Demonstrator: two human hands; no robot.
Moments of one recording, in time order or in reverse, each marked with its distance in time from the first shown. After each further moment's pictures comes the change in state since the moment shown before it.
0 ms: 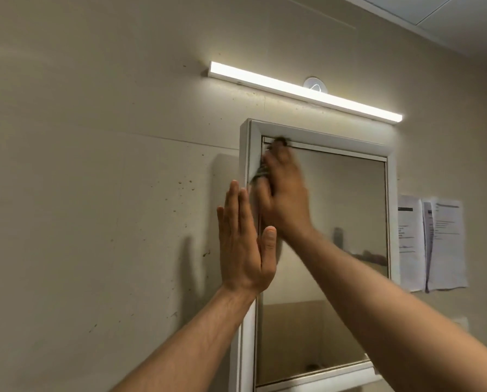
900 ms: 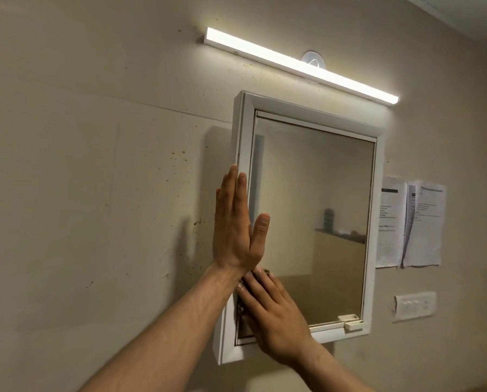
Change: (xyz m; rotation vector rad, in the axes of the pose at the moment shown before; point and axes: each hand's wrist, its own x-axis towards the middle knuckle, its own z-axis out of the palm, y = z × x) left_hand -0.019 0.006 -0.004 -0.064 -0.041 0.028; right_hand -0.268 0.028 -0.007 -0.179 -0.363 -0.421
